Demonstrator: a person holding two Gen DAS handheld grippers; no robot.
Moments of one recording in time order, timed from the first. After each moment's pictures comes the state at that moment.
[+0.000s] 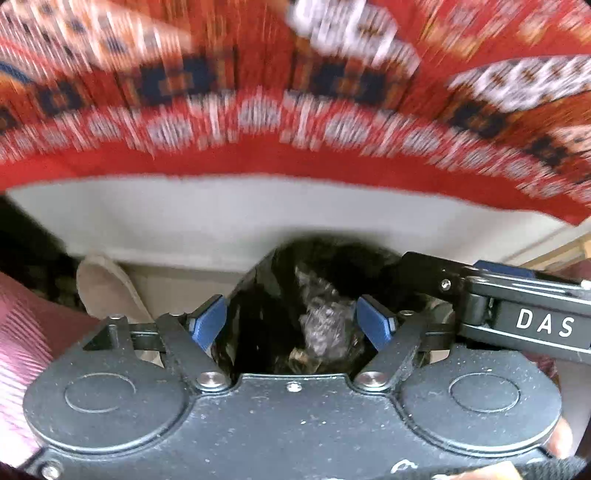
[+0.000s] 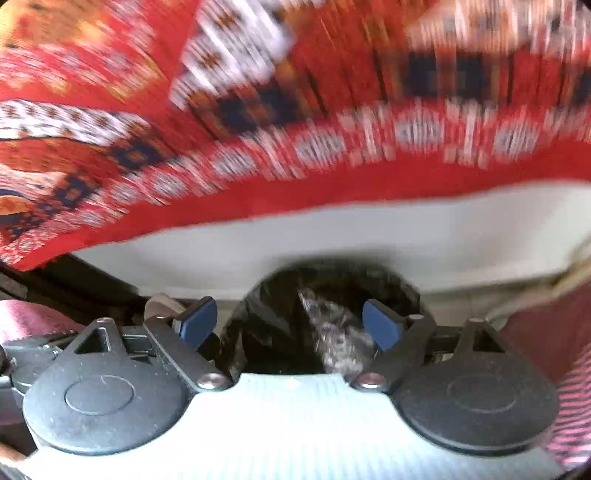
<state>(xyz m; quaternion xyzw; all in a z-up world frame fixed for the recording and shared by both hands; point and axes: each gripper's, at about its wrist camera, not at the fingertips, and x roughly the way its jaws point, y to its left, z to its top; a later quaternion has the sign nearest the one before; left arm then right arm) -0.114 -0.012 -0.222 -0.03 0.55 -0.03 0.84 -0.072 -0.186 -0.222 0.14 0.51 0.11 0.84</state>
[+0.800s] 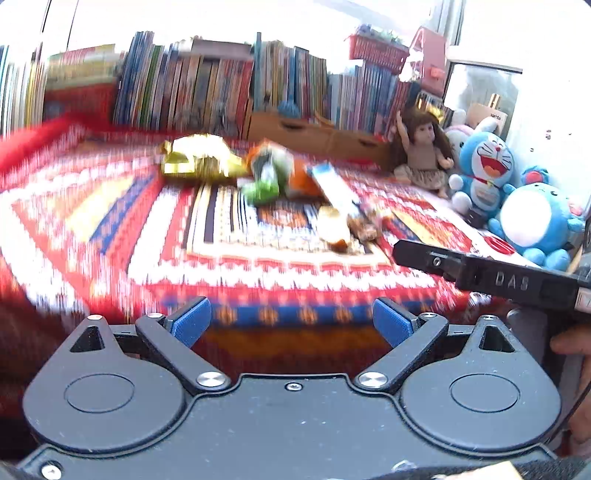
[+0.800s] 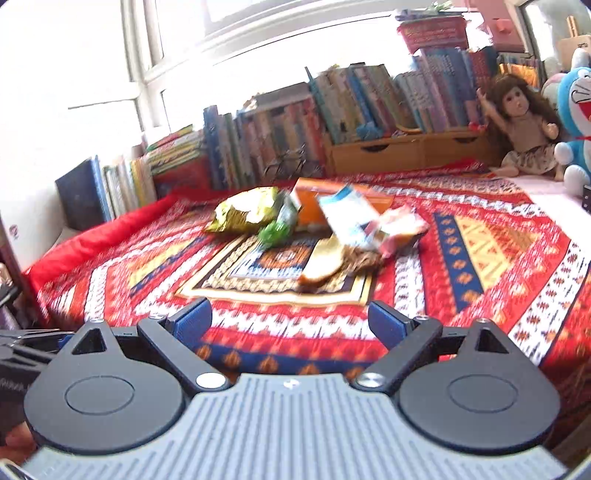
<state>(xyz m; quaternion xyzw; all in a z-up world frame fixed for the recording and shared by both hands) -0.100 -0.004 0.020 -0.06 0.27 -0.14 0.95 -0.053 -0.223 0.013 0.09 0.22 0.16 0.96</state>
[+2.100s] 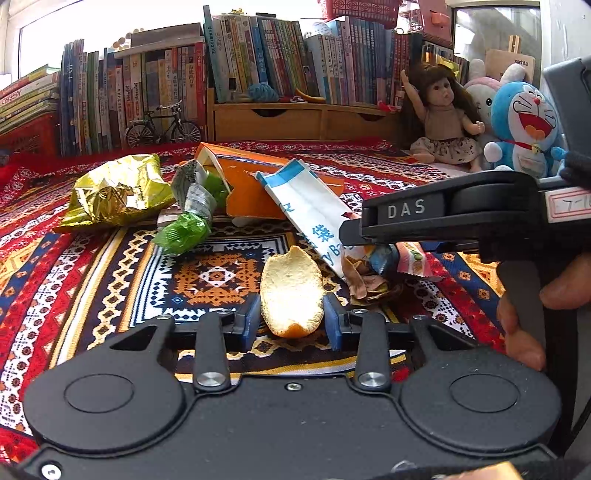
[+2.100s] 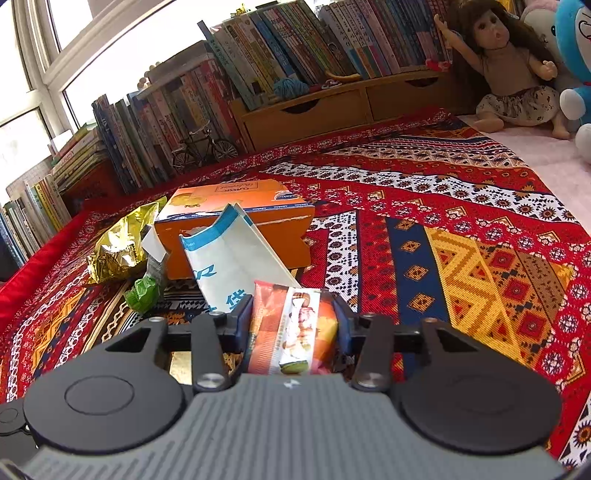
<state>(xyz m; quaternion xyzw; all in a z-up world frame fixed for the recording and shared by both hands) 0.044 -0.118 -0.014 0.02 0.29 -0.12 0.95 0.121 -0.271 -0.007 0.14 0.32 0.09 0.93</state>
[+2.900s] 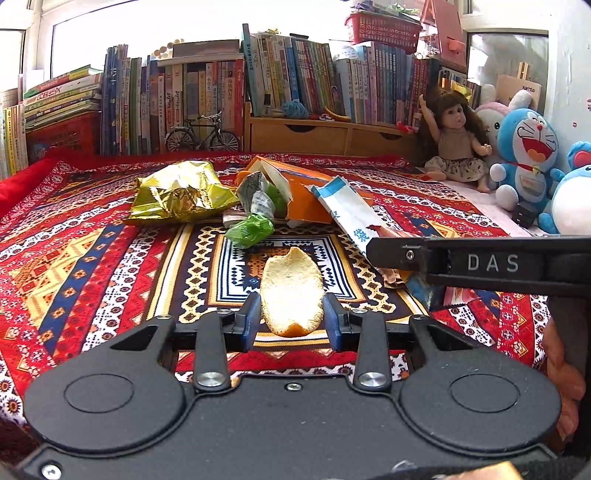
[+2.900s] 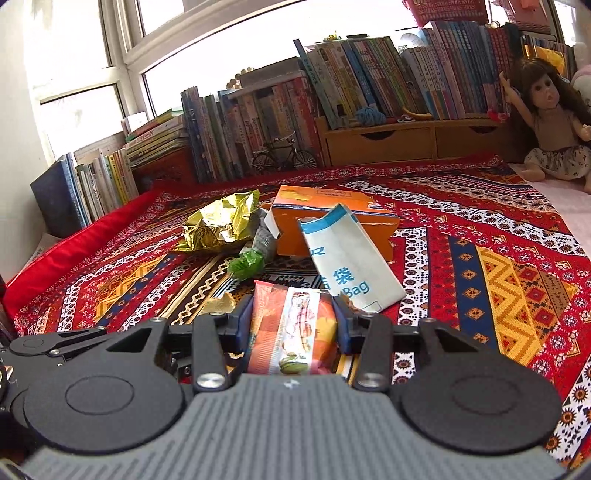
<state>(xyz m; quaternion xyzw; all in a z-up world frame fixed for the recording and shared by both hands) -0.009 -0.062 0.014 0.00 0.28 -0.10 0.96 0.049 -0.230 0.027 0.09 0.28 0.17 0.94</state>
